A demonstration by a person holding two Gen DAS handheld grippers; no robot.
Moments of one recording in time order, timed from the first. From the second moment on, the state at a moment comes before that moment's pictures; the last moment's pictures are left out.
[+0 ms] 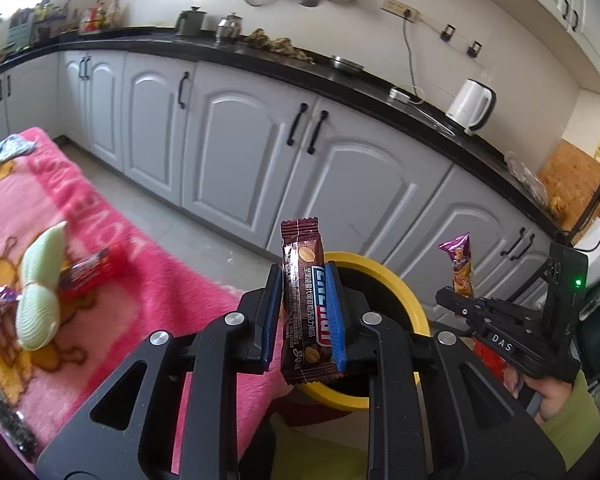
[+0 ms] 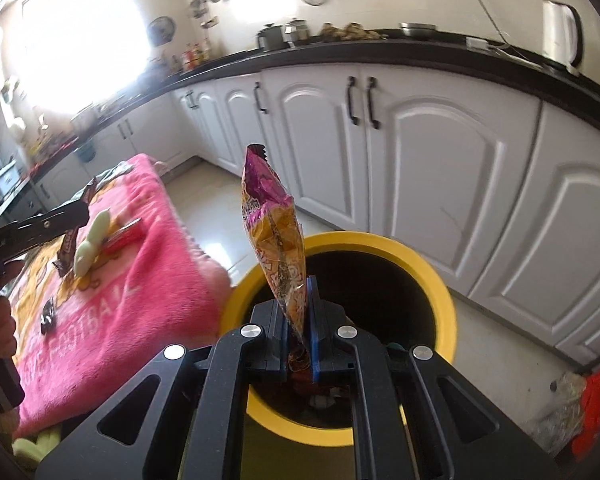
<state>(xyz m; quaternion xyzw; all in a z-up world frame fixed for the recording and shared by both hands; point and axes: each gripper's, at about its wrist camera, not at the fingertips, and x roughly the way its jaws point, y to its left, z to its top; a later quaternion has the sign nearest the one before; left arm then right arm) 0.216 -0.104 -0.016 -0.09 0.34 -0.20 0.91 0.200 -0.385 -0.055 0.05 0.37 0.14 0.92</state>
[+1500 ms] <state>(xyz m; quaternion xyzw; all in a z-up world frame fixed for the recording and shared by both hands) 0.194 0.059 -0.022 -0.15 0.30 -0.01 0.94 0.200 -0.250 -0.041 0.02 0.36 0.24 0.90</state>
